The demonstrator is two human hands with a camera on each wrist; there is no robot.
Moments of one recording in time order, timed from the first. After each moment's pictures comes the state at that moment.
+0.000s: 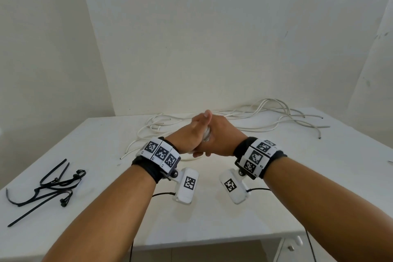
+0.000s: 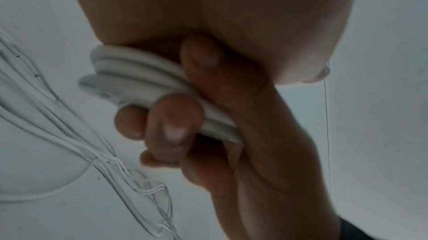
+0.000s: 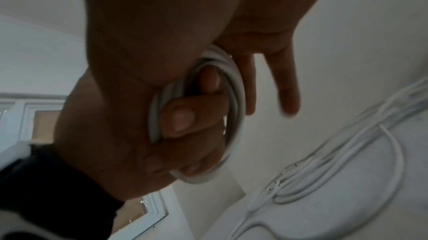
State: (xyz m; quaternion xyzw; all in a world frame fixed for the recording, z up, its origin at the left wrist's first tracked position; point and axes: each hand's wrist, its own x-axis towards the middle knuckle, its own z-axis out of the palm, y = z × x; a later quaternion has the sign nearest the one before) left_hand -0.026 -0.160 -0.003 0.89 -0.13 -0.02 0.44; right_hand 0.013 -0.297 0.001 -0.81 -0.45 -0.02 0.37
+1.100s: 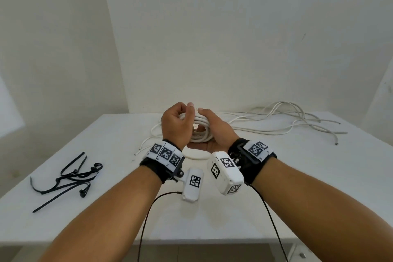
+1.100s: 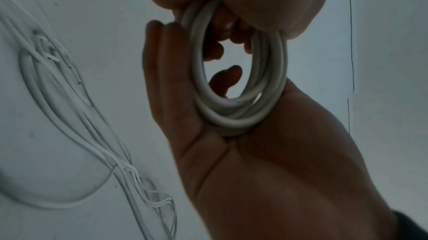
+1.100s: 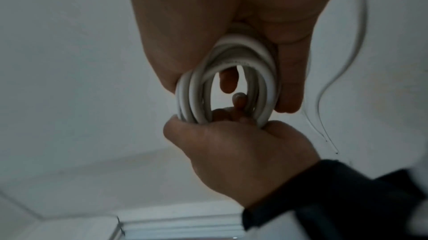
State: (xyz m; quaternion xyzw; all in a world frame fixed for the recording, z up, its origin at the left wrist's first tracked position) left_hand -0.024 -0.123 -0.015 0.71 0.04 0.49 0.51; right_hand 0.009 -0.242 -0.008 -0.57 -0.17 0.28 0.75
